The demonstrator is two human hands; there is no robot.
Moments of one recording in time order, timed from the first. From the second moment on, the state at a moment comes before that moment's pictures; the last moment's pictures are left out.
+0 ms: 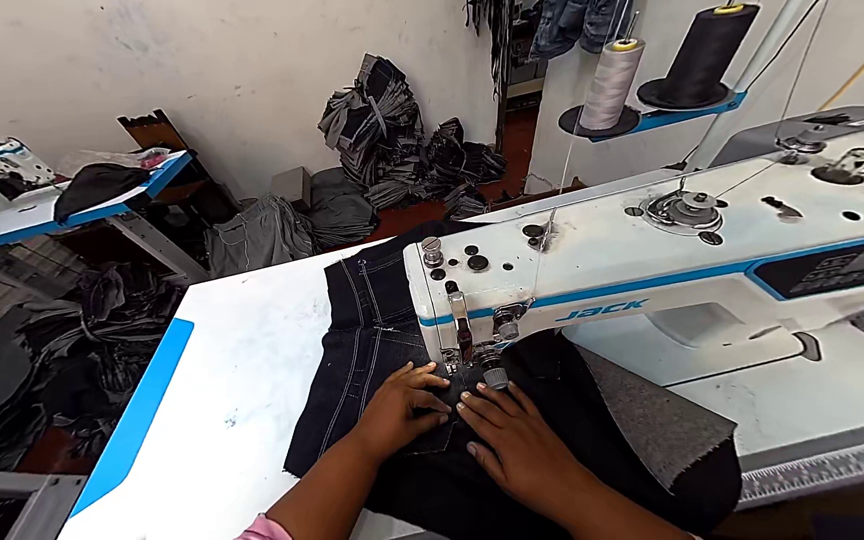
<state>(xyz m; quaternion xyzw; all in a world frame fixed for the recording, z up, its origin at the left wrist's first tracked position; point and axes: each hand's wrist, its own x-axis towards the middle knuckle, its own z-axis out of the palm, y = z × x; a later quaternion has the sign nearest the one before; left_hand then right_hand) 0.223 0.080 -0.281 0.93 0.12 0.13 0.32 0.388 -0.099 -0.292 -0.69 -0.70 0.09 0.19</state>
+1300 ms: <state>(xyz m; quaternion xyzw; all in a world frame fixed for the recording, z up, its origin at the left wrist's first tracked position) 0.258 0.061 -0.256 0.91 0.37 -0.08 0.16 0.394 -0.082 -0.267 -0.73 -0.65 0.21 0.08</state>
